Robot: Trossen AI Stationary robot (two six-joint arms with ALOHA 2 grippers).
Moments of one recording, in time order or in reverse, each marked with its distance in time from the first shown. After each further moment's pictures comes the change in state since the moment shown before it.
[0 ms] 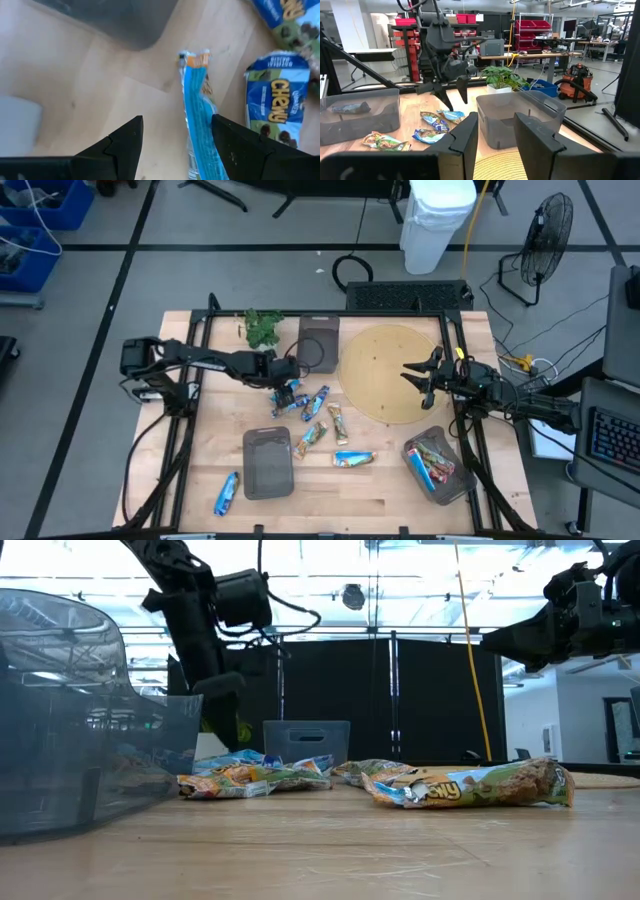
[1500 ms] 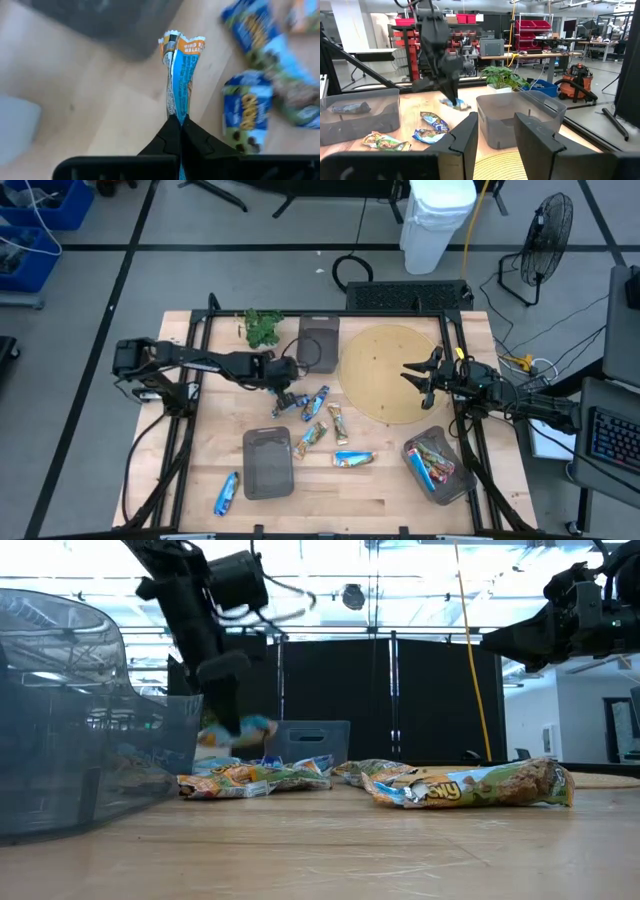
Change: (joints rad) left arm -0.033 -0.063 -0.001 0.012 -0.008 -0.069; right arm 0.000 0.000 0.000 0.001 0.000 0.000
